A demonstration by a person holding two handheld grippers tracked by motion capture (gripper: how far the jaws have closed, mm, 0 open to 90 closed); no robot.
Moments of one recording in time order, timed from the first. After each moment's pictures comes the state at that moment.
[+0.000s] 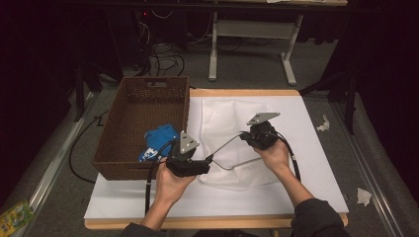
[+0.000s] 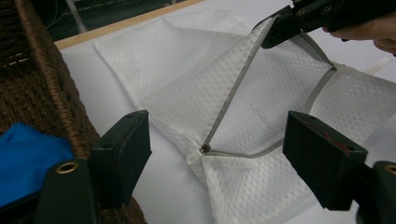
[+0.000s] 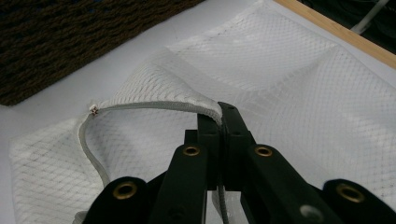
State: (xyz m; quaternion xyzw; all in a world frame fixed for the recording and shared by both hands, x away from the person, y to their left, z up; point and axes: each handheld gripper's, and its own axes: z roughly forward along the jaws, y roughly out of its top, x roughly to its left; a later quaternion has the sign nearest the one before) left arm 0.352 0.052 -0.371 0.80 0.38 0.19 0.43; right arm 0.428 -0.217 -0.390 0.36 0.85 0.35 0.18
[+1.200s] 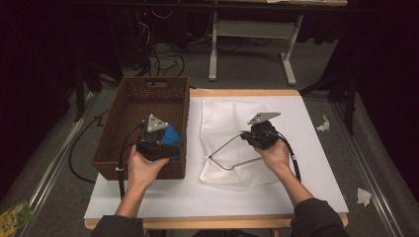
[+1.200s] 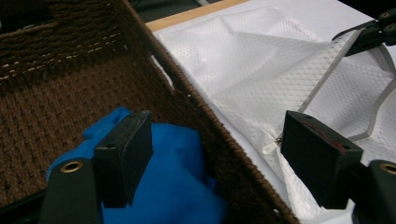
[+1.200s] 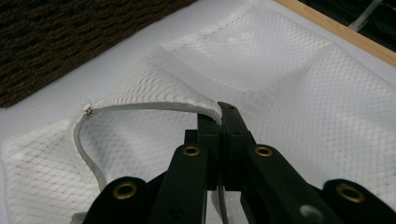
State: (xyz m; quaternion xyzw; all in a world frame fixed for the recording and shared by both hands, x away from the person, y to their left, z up) left arm 0.388 0.123 -0.346 0.79 0.42 0.19 0.40; right arm 0.429 -0.219 -0.391 0.37 0.84 0.35 0.18
